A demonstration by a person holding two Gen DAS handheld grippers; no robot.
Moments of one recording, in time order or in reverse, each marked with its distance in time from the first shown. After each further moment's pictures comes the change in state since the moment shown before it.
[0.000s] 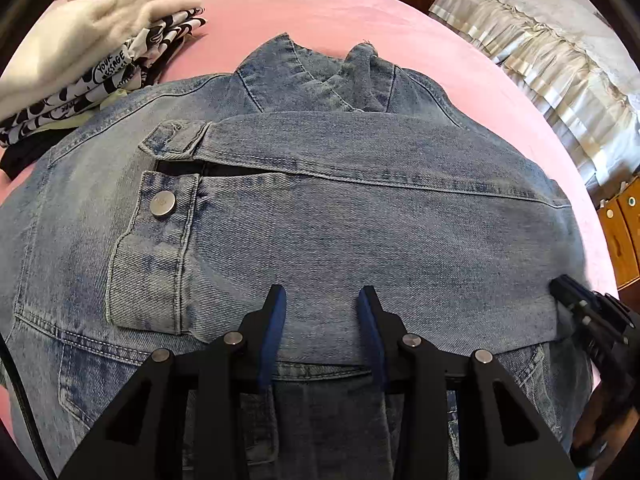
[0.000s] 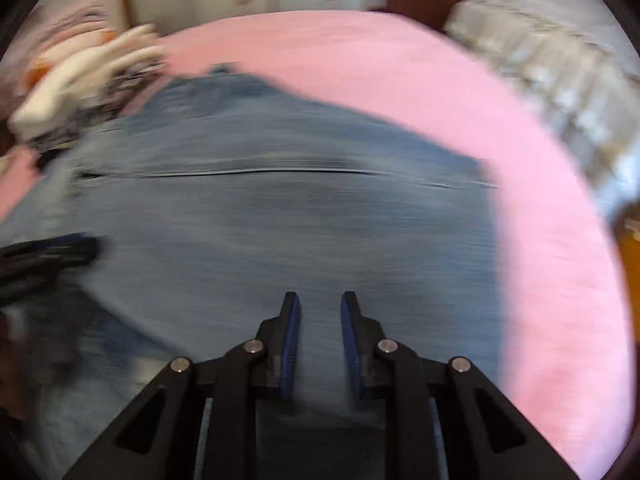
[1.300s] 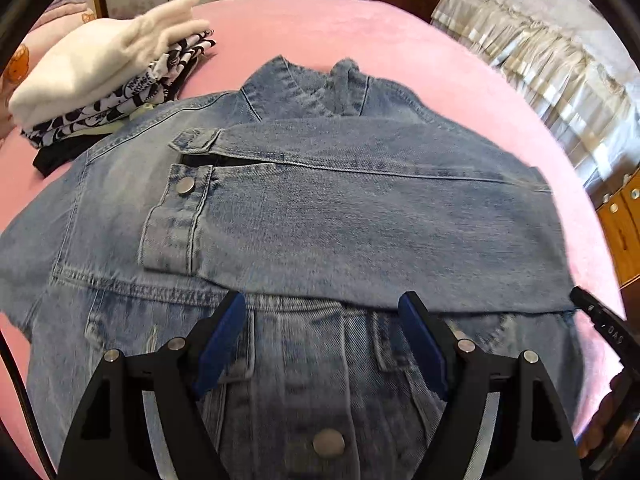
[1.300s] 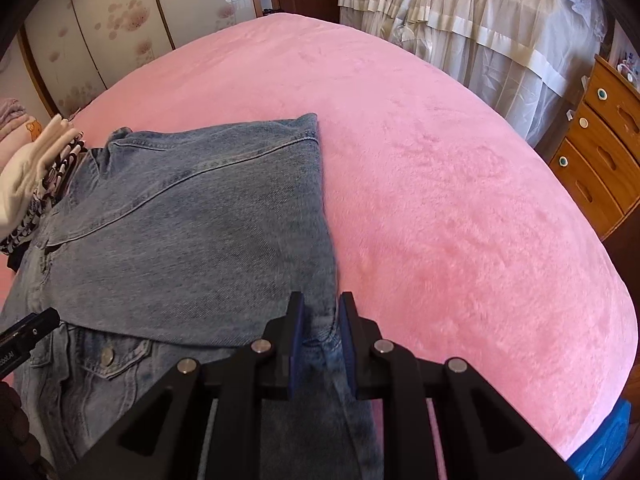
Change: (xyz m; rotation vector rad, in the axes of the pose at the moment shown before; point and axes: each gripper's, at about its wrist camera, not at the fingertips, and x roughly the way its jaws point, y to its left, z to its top) left arm -0.055 -0.030 -0.031 -0.001 -0.051 0.056; right arm -0.047 -0.067 -0.035 0.304 0.011 -0.029
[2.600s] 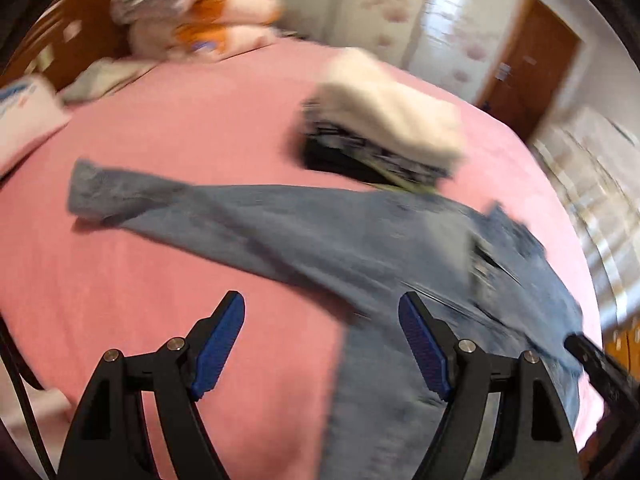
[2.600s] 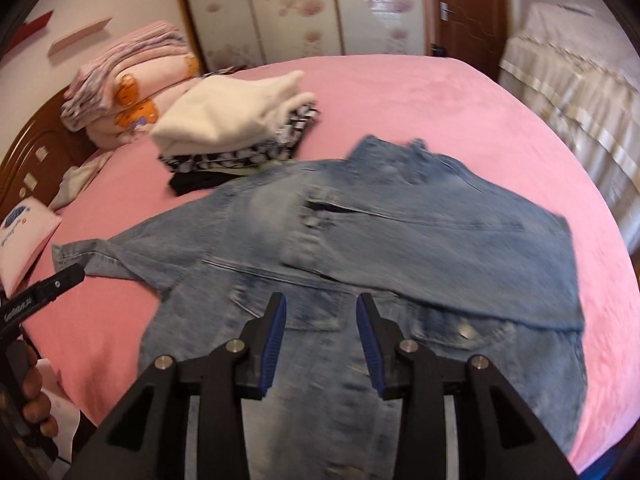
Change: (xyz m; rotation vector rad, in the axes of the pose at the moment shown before) left arm -0.190 0.341 -0.071 -0.450 -0.210 0.158; right arm -0.123 0.308 -0.064 -0.420 -0.067 0.329
